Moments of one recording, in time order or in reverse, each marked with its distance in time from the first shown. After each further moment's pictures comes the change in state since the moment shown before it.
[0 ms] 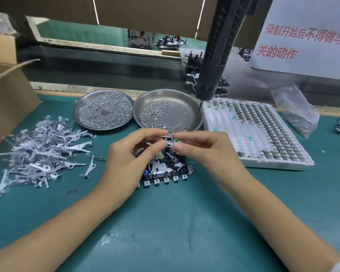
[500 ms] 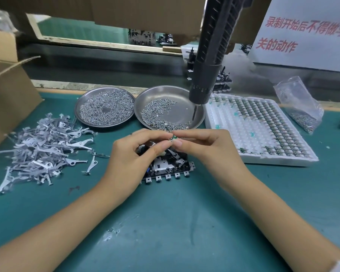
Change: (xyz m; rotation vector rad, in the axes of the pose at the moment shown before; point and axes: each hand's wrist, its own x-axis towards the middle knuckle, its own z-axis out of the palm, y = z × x) left_hand 0.000 -0.004 -0.001 0.037 -0.053 0.051; right_hand -0.002 0.002 0.004 0.026 -0.012 -0.039
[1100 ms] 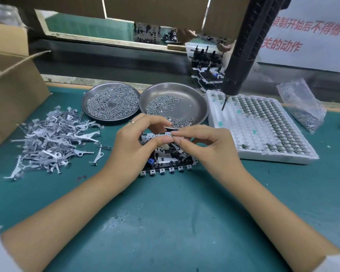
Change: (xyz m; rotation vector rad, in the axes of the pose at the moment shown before) left_hand 0.005 0.004 -0.007 0.193 0.001 0.138; right_hand -0.004 0.005 0.006 -0.335 0.007 -0.328
